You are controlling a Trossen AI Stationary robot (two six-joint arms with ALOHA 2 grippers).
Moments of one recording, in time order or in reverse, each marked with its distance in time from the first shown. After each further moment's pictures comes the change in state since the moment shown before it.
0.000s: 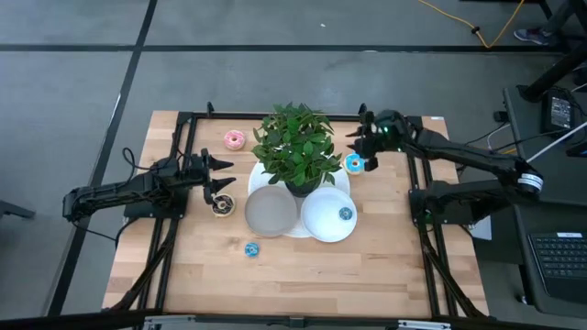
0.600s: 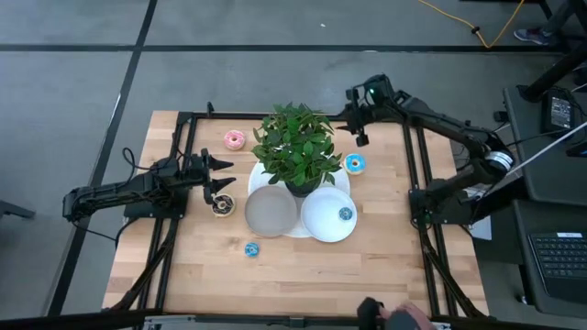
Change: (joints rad) left arm 0.000 0.000 0.000 0.000 0.000 0.000; right arm -0.243 0.343 0.323 -0.095 -0.420 -0.093
